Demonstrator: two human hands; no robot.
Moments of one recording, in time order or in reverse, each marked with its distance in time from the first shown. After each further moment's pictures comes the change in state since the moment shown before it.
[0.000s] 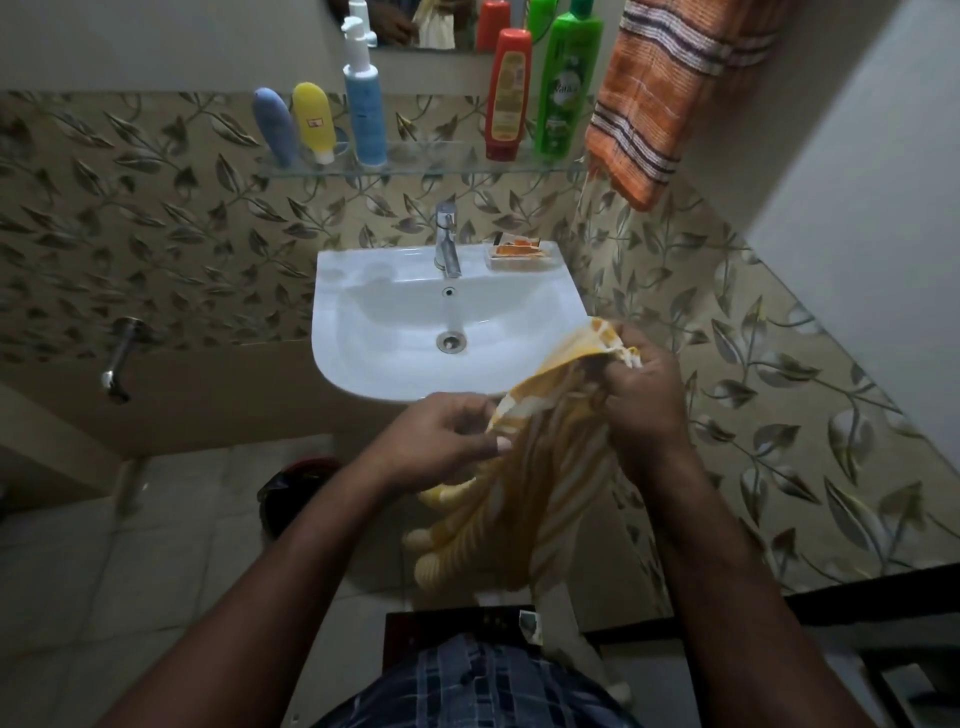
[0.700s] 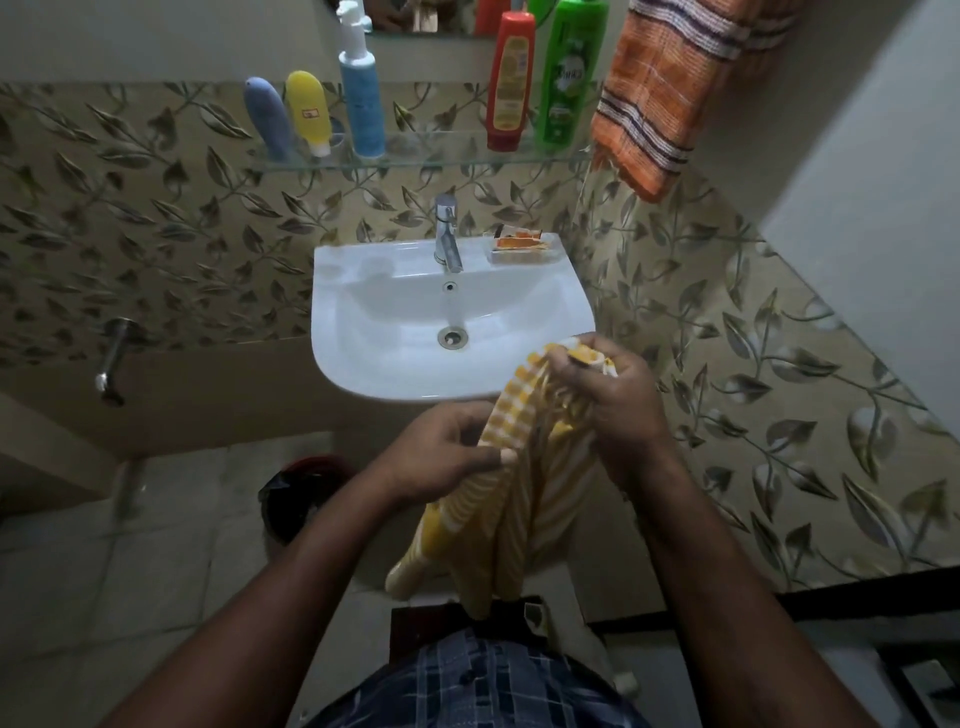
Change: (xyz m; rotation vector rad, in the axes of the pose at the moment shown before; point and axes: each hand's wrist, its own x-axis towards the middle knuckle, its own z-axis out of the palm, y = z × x) left_hand 0.004 -0.018 -0.003 -0.101 -0.047 0.069; right_hand 0.003 0.020 0.021 0.175 -0.161 0.098
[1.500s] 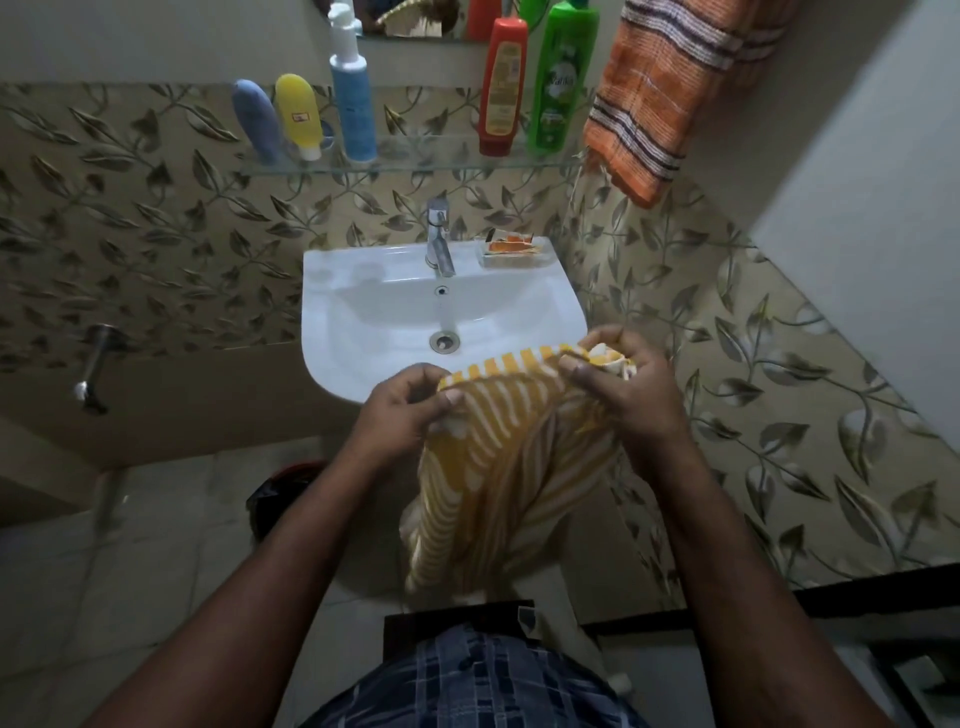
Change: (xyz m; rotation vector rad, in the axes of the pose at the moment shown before) left_hand 0.010 -0.001 -0.028 -0.305 0.318 -0.045; right_hand 0.008 -0.005 -0.020 -0.242 0.125 -0.032
